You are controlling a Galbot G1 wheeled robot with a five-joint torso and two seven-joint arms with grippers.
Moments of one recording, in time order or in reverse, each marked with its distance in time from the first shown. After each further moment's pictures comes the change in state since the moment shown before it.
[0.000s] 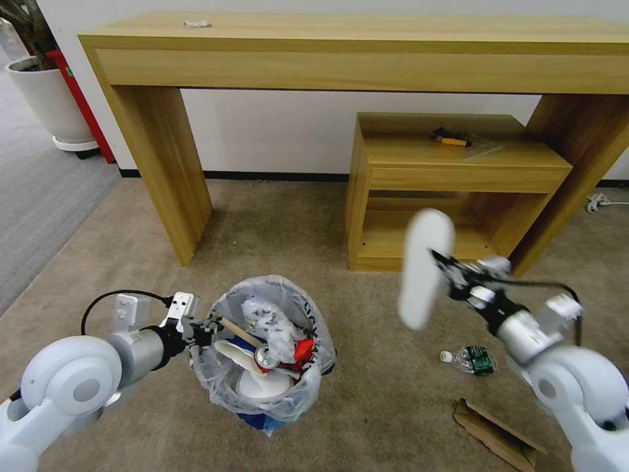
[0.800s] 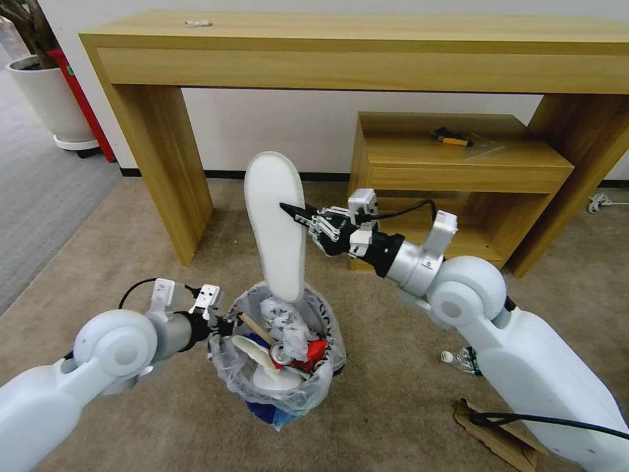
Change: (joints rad) left arm -0.401 -0.010 0.385 0.127 -0.131 0.000 -0.059; right arm 0.440 0.080 -0.414 -0.131 0.072 -0.038 -0.085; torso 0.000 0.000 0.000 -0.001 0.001
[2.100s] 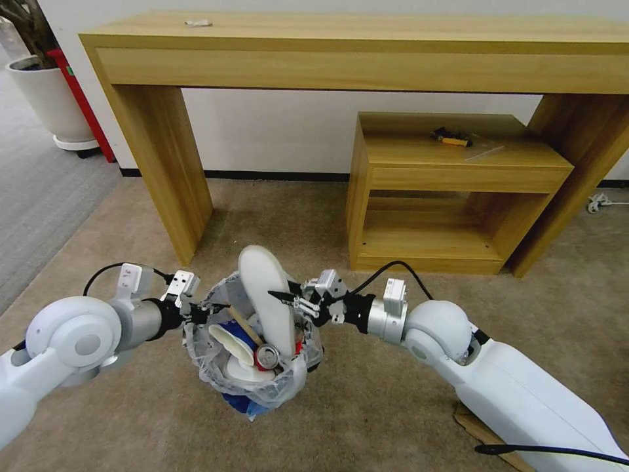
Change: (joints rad) left arm 0.172 0.130 -0.238 -0.035 0.038 0.000 0.108; right arm -0.092 -0.050 -0.129 -0.050 -0.298 0.079 -0.093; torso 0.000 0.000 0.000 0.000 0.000
